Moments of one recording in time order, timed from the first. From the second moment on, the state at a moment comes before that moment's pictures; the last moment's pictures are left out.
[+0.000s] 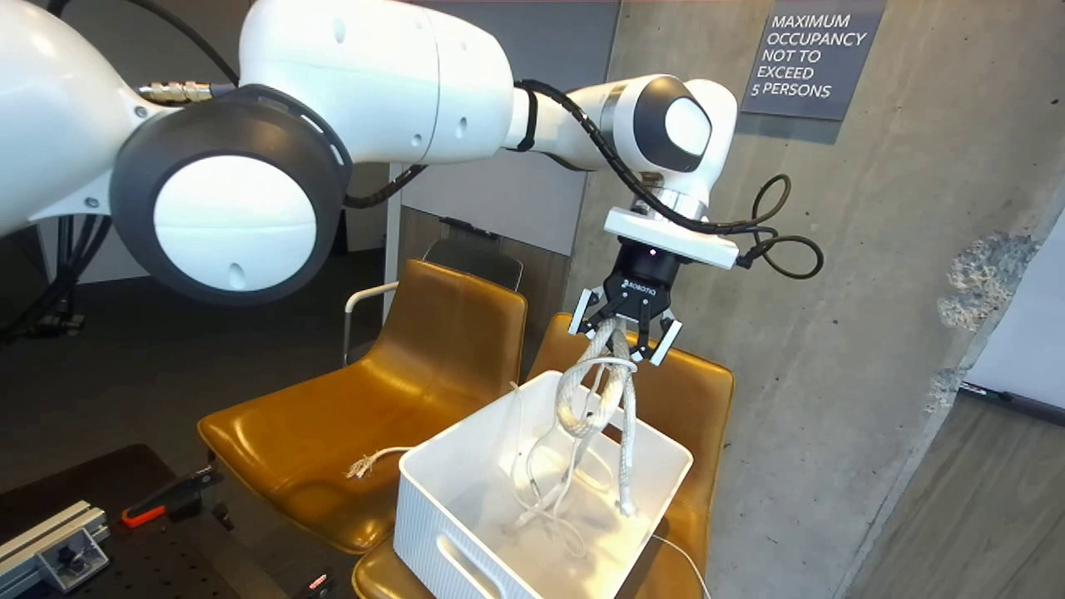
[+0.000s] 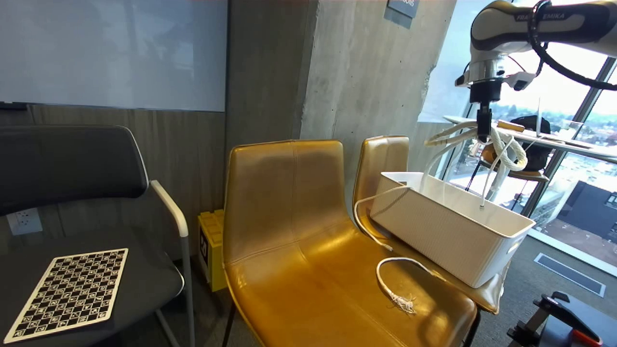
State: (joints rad) arm -0.36 1.06 -0.05 -0.46 -0.08 1.22 -0.73
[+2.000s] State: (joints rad) arm 0.03 0.92 -0.15 -0.56 -0.35 0.81 -0.80
